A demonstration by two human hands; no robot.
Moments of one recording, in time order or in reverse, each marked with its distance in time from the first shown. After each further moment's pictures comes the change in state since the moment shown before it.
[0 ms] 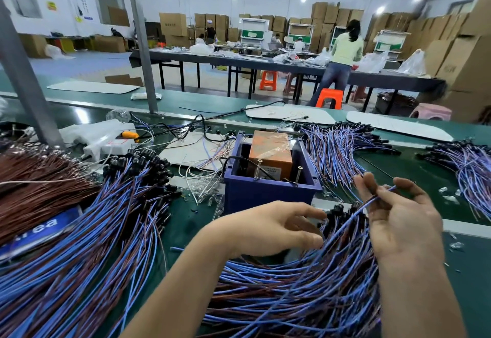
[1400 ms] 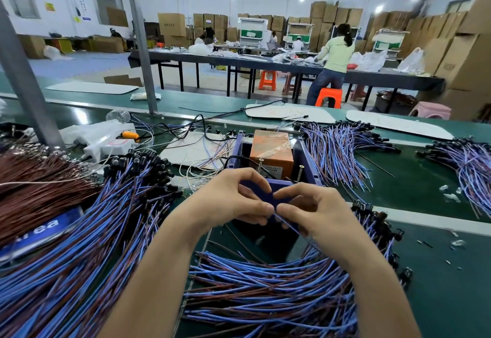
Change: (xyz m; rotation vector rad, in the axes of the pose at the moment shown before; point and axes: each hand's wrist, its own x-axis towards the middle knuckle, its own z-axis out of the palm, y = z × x) left_hand -0.012 -0.029 -0.040 -0.333 0.420 -0.030; right_hand -0.027 0.034 0.012 -1.172 -0.834 -0.018
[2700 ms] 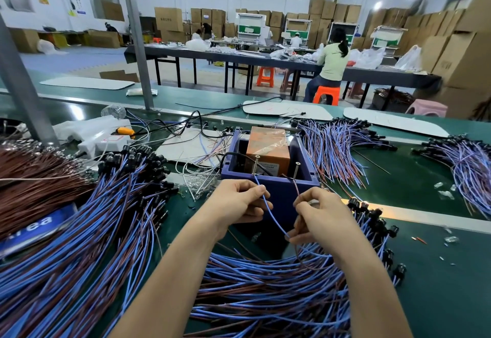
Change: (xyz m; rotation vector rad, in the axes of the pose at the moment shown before) left_hand 0.021 -0.021 0.022 -0.194 0.186 -0.160; right_hand 0.009 0.017 -0.002 0.049 0.152 0.330
